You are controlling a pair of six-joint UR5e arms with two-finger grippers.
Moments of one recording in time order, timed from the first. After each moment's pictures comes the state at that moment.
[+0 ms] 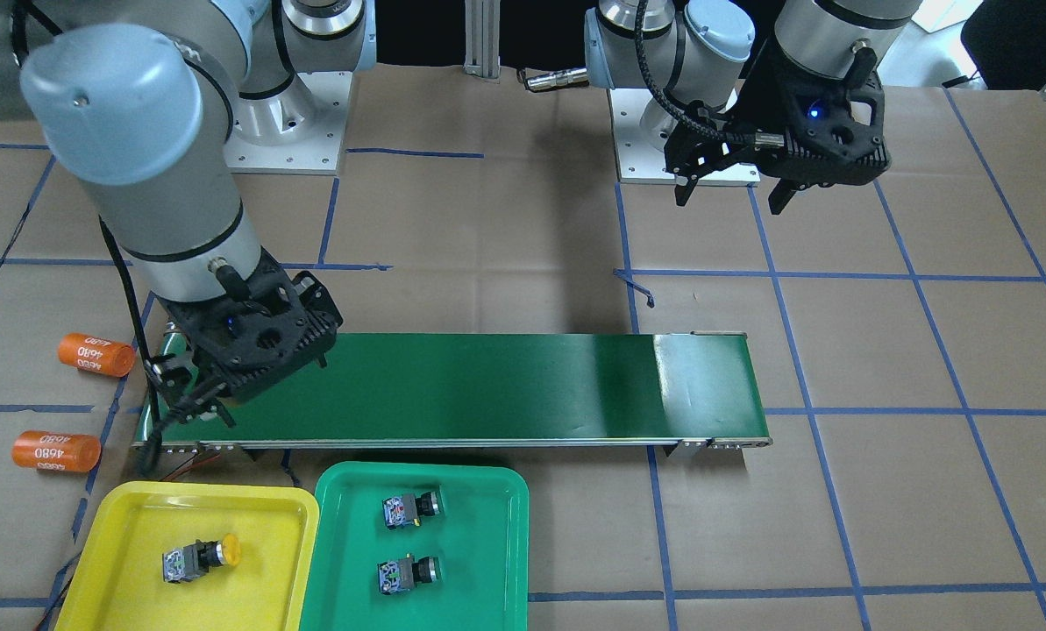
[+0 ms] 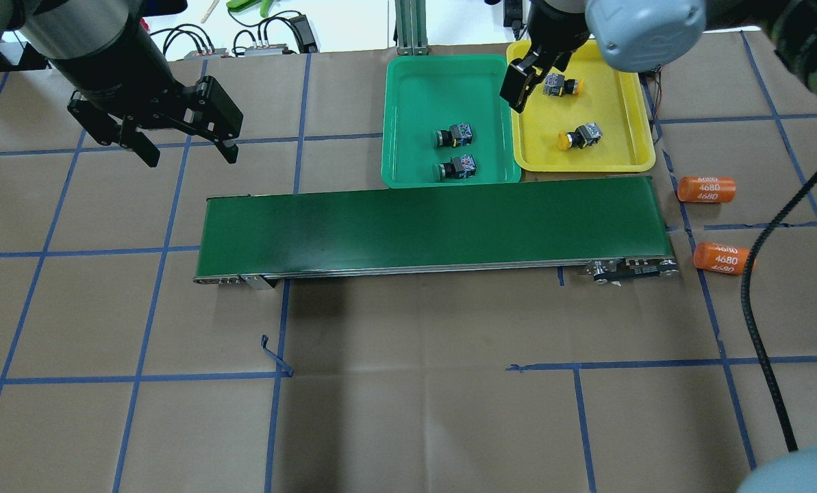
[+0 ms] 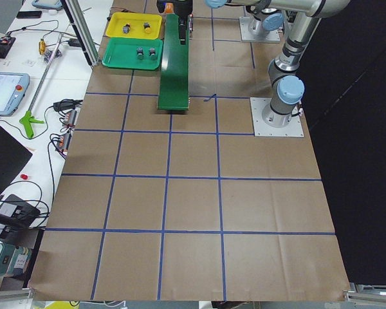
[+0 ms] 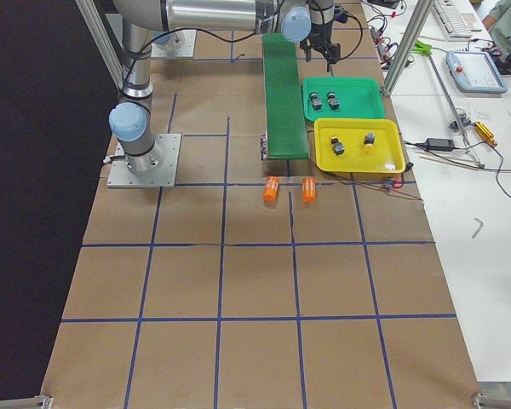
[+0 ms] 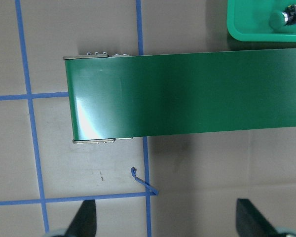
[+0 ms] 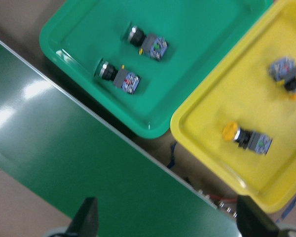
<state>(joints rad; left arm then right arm) -1.55 -1.57 -1.48 -1.69 1.52 0.06 1.65 -1.29 1.36 -1.71 -1.57 -0.52</state>
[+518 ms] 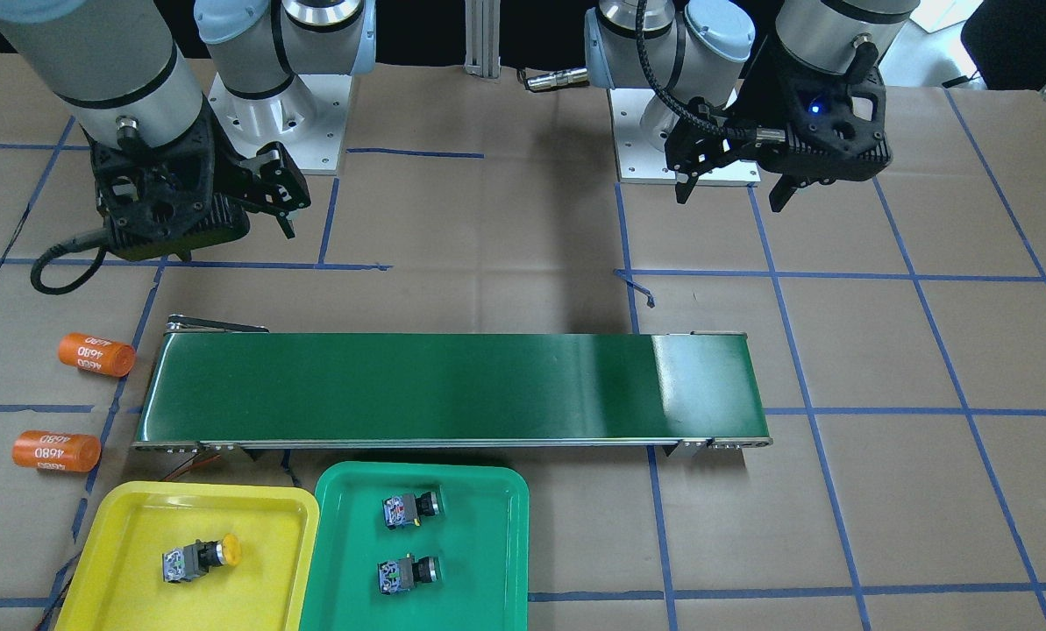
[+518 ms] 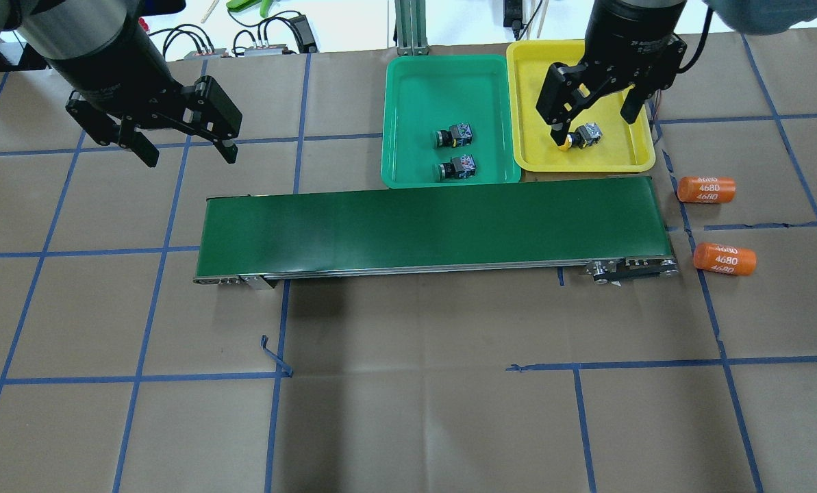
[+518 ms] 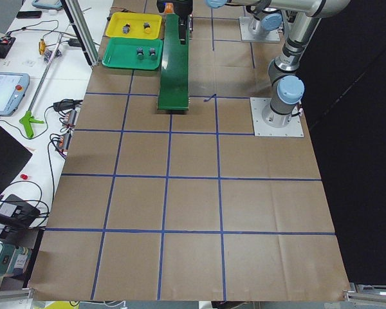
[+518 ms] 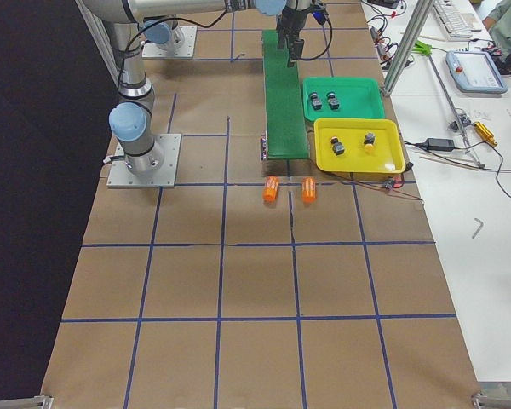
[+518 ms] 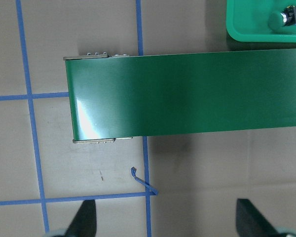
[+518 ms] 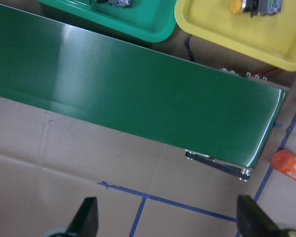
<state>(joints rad) -1.55 -1.56 -1.48 -1.69 1.52 0.06 1.62 -1.44 1.36 -1.38 -1.57 -0.19</state>
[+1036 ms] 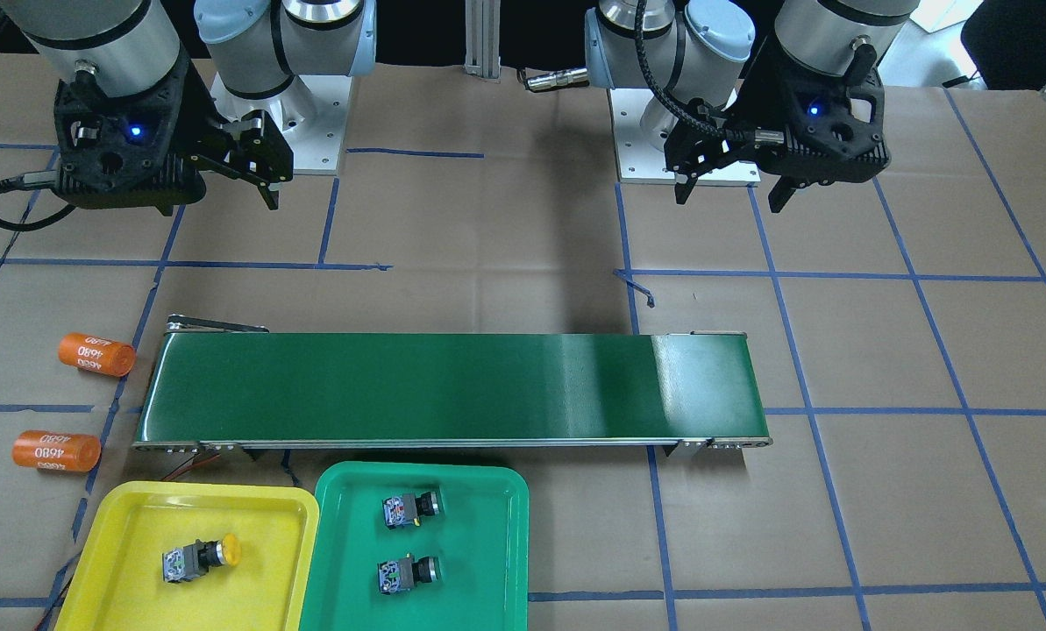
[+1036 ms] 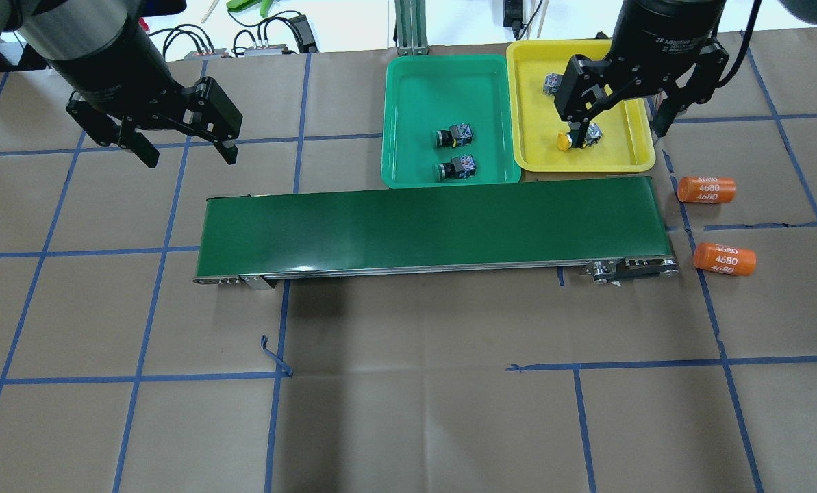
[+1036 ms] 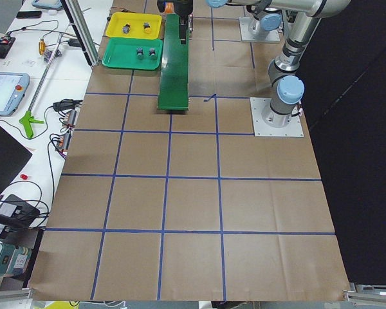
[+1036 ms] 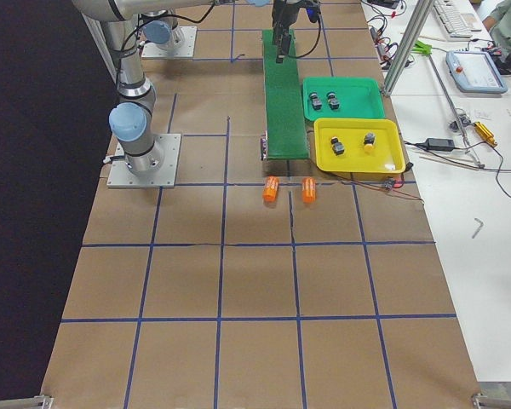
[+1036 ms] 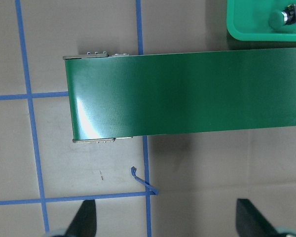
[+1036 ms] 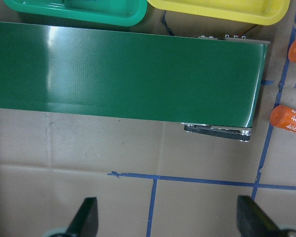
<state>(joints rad) -1.55 -1.57 -1.48 -1.69 1.52 0.06 1.60 -1.48 1.37 -1.34 -1.57 -0.06</state>
